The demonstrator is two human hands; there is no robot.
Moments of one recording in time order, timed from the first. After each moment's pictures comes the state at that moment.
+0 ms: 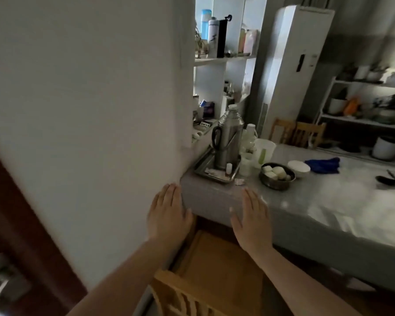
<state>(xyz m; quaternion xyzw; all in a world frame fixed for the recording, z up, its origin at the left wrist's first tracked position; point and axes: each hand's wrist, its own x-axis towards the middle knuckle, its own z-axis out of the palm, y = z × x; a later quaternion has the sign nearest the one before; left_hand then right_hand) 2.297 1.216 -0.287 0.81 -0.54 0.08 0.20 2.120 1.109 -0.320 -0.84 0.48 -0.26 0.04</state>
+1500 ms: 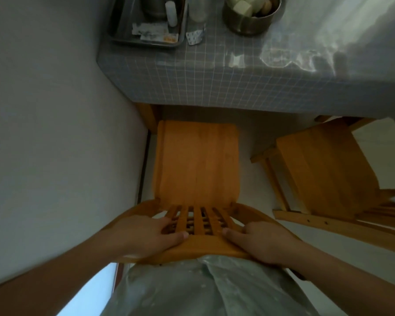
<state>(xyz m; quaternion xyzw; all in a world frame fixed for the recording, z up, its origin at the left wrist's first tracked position) 2.327 1.164 -0.404 0.56 -0.60 -0.49 -0.30 2.085 1.142 -0.390 -0.62 0.53 0.32 0.48</state>
